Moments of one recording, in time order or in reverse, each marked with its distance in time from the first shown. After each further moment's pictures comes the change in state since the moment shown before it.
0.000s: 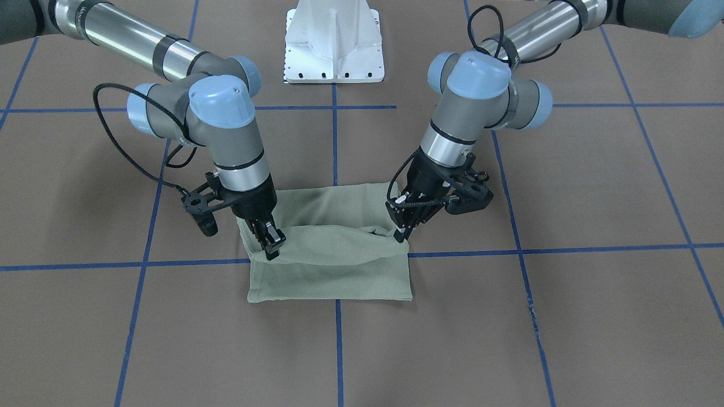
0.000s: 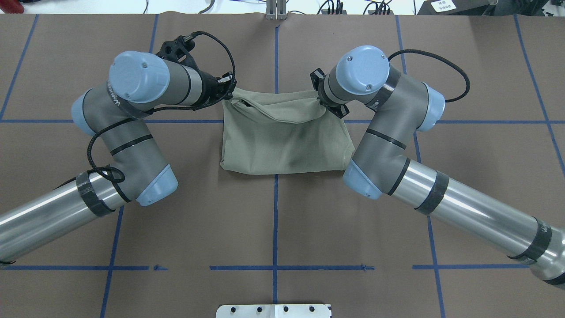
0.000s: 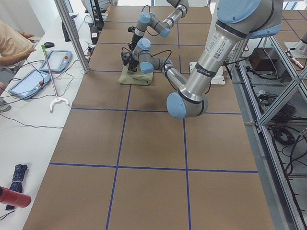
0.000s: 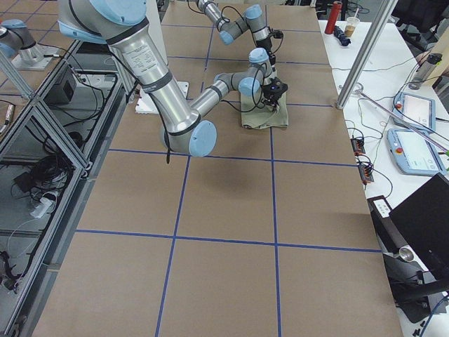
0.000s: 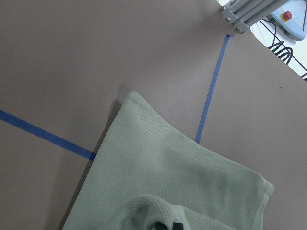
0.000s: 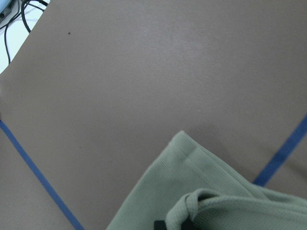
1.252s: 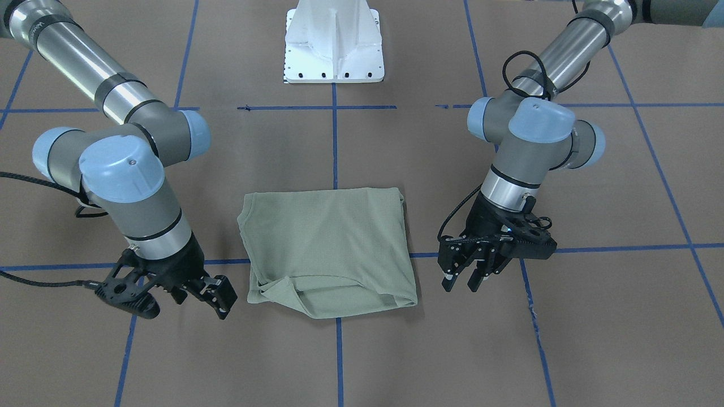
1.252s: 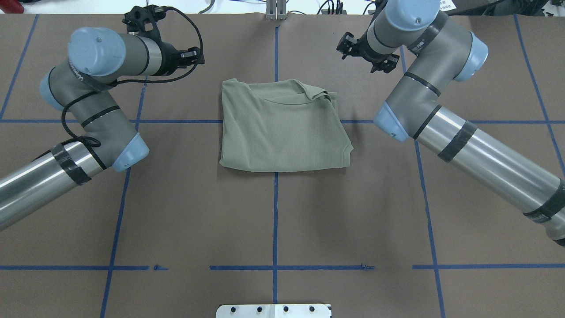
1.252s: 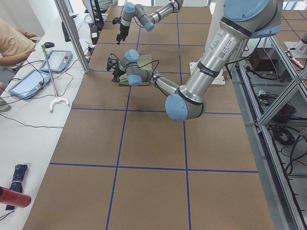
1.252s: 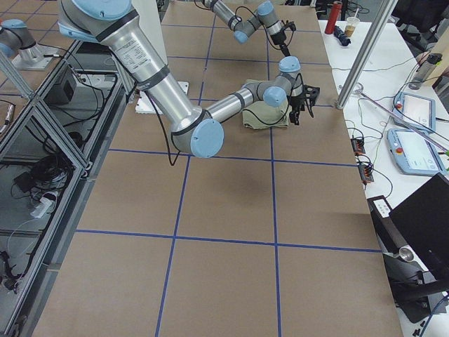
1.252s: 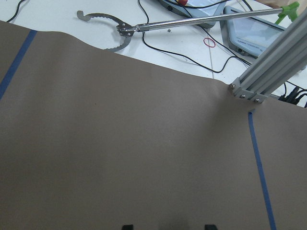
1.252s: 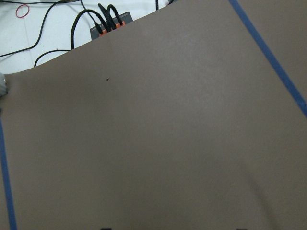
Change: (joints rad) left arm -0.129 0.070 0.047 -0.138 -0.044 0.367; right arm 0.147 -0.009 -0.068 0.037 0.147 -0.566
